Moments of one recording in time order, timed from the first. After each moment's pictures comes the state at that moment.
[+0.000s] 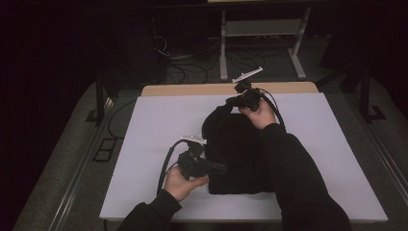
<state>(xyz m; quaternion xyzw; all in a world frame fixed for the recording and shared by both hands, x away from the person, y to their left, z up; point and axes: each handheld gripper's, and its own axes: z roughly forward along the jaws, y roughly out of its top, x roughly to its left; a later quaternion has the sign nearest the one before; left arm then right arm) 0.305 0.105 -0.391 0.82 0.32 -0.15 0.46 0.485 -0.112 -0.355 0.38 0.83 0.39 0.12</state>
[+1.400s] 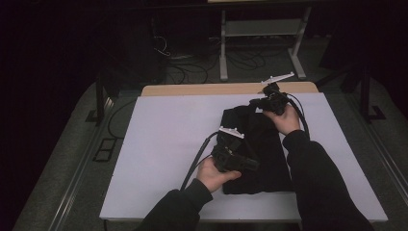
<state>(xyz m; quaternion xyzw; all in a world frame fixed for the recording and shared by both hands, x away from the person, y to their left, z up) 0.321 0.015 -0.385 0.84 0.27 -0.17 0.44 0.472 -0.190 -0.366 0.42 0.80 0.40 0.13</state>
